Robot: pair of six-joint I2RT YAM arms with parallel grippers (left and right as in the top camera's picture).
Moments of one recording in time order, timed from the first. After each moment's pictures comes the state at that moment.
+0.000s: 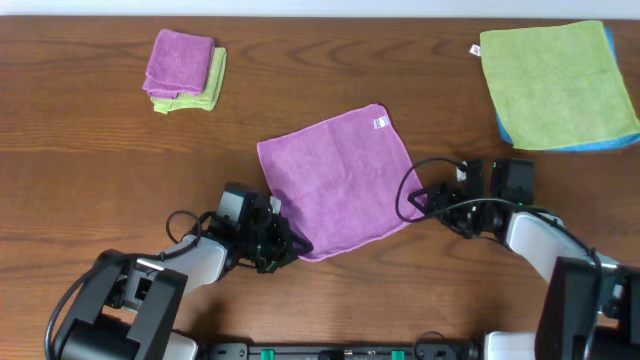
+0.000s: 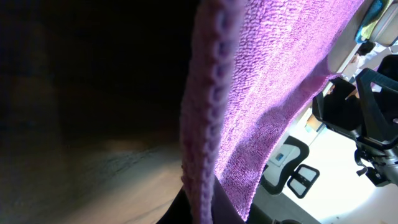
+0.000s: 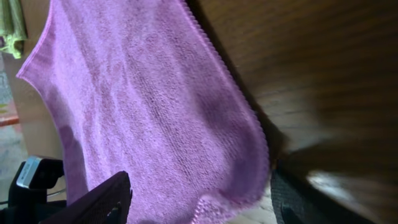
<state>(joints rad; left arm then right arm) -0.35 1.58 0.41 0.11 0.83 -1.03 -0.12 1.57 0.60 -0.21 -0.67 0.35</state>
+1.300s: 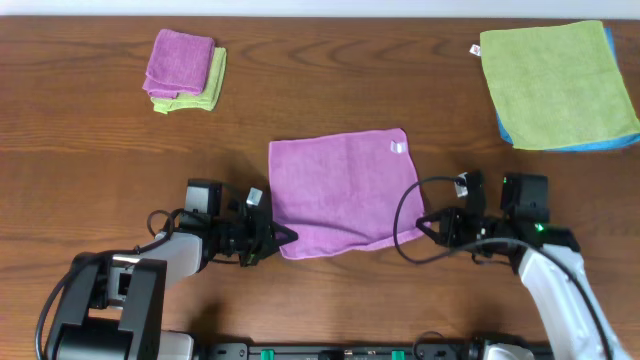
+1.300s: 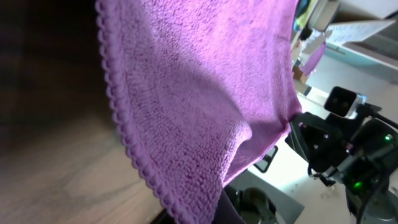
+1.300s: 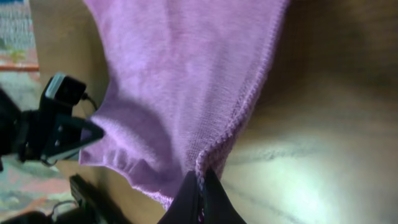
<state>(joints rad) -0.13 1.58 0.41 0.05 1.09 -0.85 -0.11 1.19 0.59 -0.64 -0.75 0.18</state>
